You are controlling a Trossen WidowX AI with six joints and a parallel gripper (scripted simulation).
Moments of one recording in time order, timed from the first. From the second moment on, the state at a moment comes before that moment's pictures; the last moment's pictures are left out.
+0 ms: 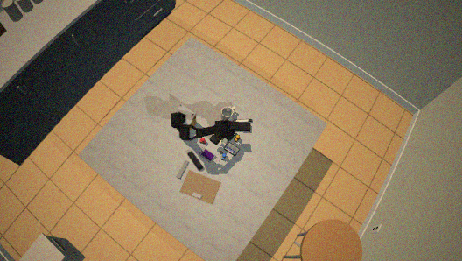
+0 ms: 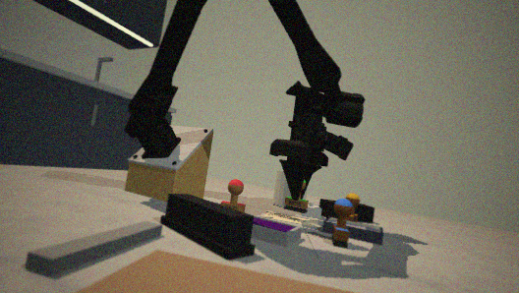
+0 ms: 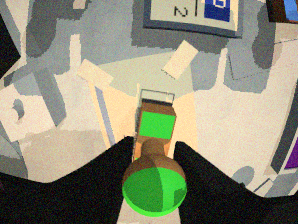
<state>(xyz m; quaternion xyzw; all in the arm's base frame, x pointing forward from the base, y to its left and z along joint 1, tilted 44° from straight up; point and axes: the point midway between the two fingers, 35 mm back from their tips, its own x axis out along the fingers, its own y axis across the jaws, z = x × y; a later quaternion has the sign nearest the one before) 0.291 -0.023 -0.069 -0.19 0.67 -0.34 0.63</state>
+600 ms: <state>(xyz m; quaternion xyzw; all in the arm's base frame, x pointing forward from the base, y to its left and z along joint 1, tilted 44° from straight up) 0.288 -0.032 -0.077 -0.20 0.67 -0.34 0.63</state>
